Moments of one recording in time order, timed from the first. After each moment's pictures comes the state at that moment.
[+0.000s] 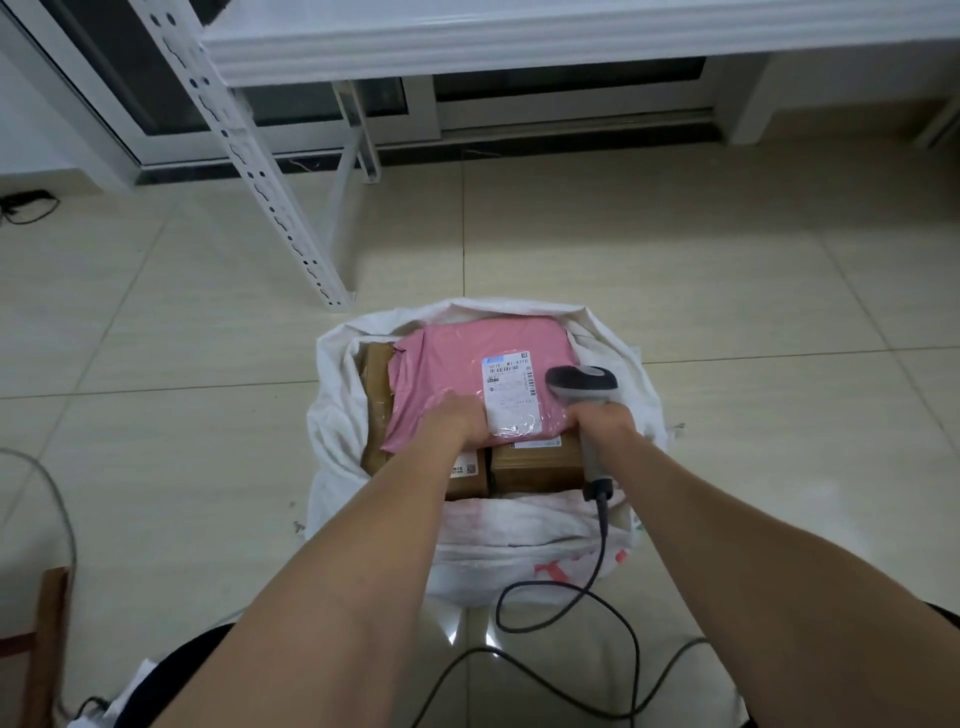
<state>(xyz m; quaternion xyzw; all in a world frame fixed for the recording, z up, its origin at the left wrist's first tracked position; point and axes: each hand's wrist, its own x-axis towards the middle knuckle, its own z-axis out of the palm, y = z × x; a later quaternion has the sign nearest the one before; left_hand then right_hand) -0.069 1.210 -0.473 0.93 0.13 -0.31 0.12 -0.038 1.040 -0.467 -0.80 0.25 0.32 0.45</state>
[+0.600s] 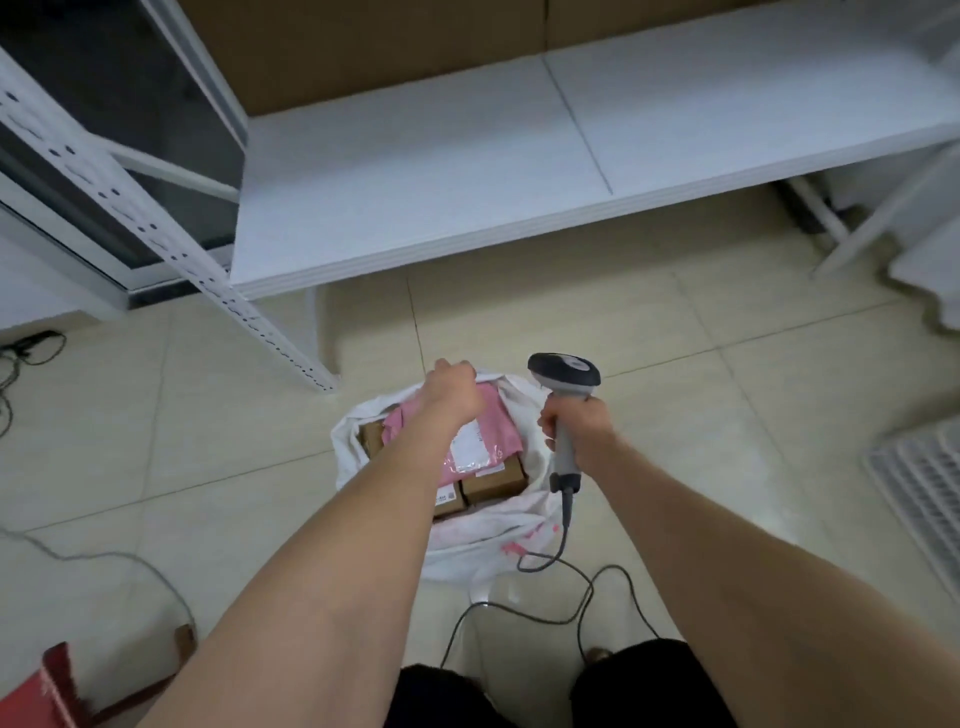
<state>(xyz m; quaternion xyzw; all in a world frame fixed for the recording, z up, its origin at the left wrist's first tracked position) -0.045 1.130 -0.125 0.95 0.13 -0.24 0.13 -0.070 0.972 -0.137 -0.67 0.31 0.26 0.63</state>
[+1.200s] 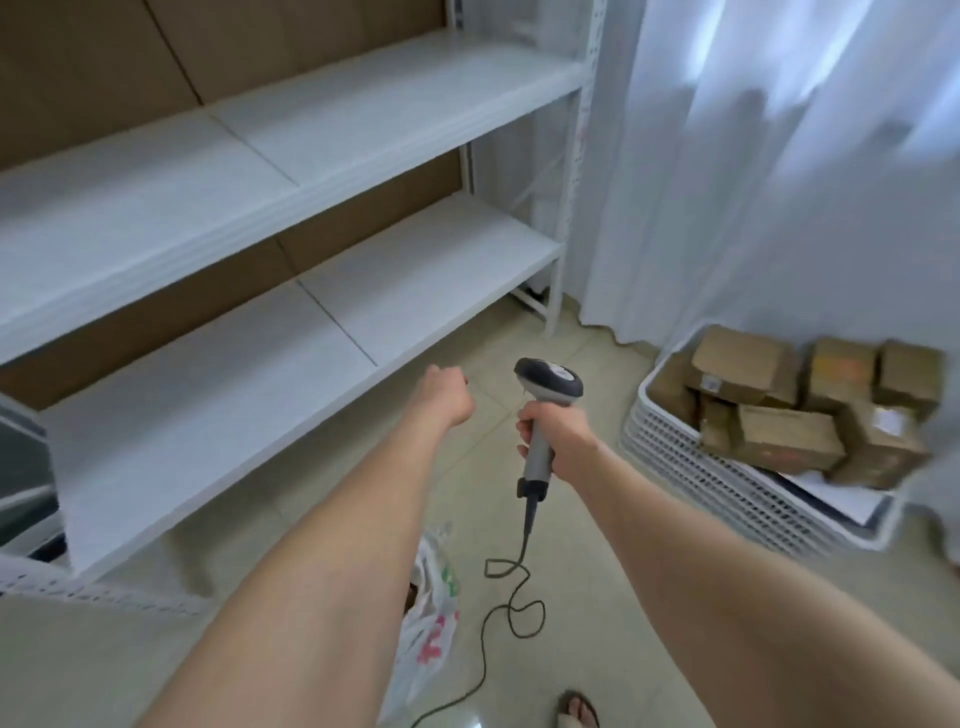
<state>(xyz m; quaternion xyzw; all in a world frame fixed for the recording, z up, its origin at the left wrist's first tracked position) -0.034 0.863 0.179 0.97 -0.12 -0.20 0.11 -0.131 0.751 0.165 -0.51 0.42 0.04 0.75</state>
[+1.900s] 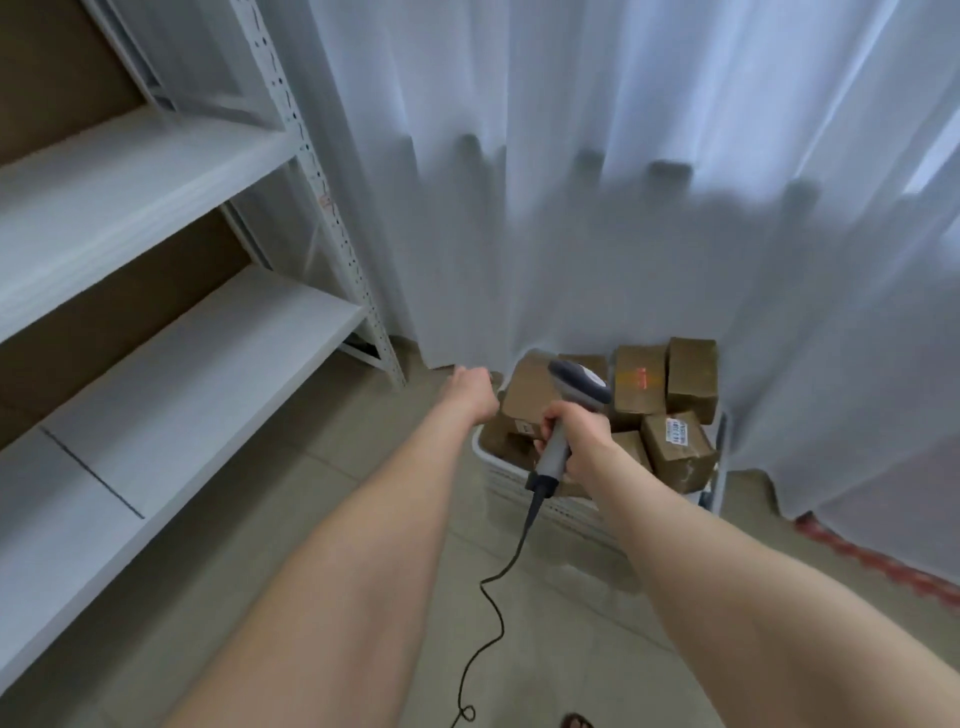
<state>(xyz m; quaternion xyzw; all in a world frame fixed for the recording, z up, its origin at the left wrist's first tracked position) -0.079 0.410 0.176 0.92 -0.31 -0.24 0.07 -0.205 0.341 0.157 -0.35 0.55 -0.10 0.75</state>
